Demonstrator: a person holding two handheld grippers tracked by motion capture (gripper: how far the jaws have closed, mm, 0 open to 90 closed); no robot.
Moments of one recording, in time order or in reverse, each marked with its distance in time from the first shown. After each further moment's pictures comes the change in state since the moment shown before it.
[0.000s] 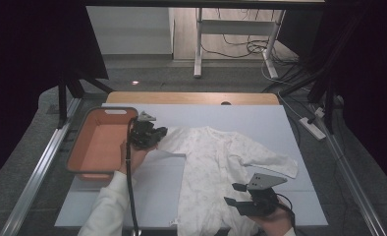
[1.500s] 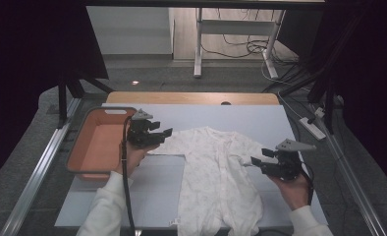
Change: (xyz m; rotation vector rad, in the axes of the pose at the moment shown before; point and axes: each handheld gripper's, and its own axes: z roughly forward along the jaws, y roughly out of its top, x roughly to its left) left arm -0.011 0.006 -0.009 -0.057 -0.063 0.018; right arm -0.109 0.022 -0.029 -0.078 -0.264 0.171
